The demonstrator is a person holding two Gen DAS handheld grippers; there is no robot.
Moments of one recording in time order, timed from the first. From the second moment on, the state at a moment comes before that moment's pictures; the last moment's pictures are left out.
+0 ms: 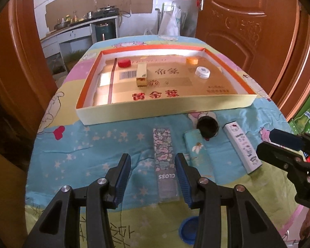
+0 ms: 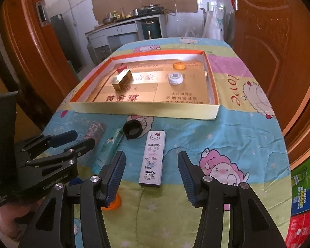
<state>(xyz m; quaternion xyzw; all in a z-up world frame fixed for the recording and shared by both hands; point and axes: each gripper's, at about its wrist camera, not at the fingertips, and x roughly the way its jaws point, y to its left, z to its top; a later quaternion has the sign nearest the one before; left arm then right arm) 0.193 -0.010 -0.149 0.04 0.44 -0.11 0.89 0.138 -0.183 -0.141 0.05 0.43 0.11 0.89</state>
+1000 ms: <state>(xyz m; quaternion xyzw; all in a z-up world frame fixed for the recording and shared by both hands) 0.198 0.007 -0.158 0.00 0.44 -0.12 0.89 0.155 -0.166 -0.166 0.01 0.46 0.09 0.88</state>
